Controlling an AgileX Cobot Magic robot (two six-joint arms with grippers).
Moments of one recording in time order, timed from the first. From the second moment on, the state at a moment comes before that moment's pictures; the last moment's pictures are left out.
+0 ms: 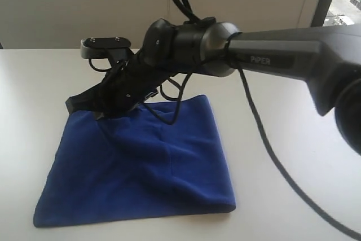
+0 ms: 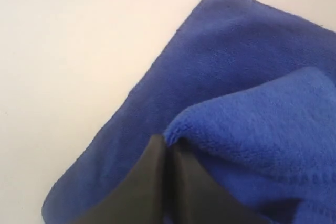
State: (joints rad) left arm -0.29 0.01 -0.20 0.24 0.43 -0.03; right arm 0.60 2.14 -1.70 0.58 0.60 -0.29
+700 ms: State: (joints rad) left arm -0.29 0.01 -0.20 0.24 0.43 -0.03; right arm 0.62 2.10 -1.74 0.42 0.61 -0.37
